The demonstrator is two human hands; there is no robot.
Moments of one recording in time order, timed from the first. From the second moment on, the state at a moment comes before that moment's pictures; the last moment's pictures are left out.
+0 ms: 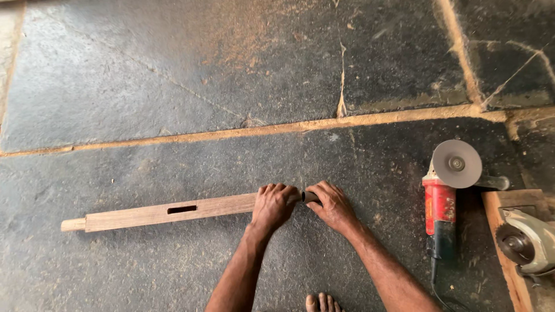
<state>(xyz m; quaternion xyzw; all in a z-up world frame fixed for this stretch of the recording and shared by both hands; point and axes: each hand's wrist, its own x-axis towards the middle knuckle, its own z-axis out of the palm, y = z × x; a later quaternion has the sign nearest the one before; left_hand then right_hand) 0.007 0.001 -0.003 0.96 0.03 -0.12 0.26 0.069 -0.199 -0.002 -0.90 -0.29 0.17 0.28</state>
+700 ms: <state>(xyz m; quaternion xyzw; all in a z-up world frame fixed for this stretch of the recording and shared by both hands) 0.013 0.003 -0.038 0.95 0.05 -0.10 0.30 0.076 -0.185 -0.001 -0.90 -0.35 0.15 0.22</state>
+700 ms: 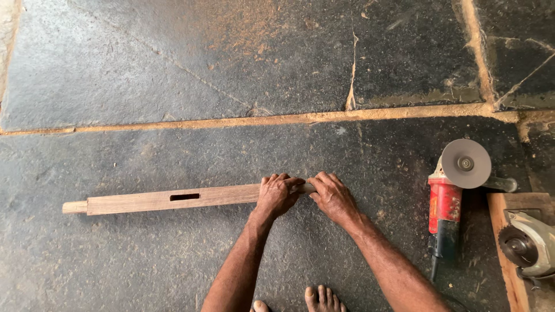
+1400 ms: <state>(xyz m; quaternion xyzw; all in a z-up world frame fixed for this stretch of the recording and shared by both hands) 0.016 0.012 -0.035 0.95 0.03 -0.08 0.30 0.075 -0.184 0.008 -0.89 -0.37 0.15 0.21</state>
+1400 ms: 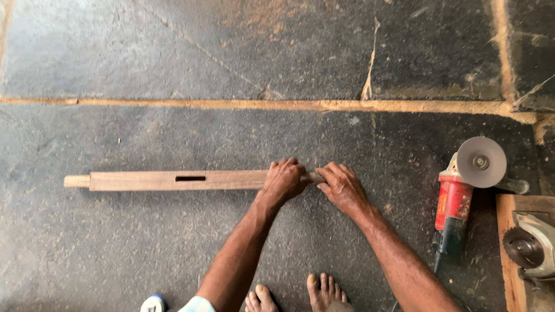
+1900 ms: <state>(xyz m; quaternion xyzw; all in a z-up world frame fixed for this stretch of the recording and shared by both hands) -0.063 -0.032 -0.006 0.94 0.06 0.13 0.30 0.028 -0.197 0.003 -0.88 -0.39 0.06 0.25</state>
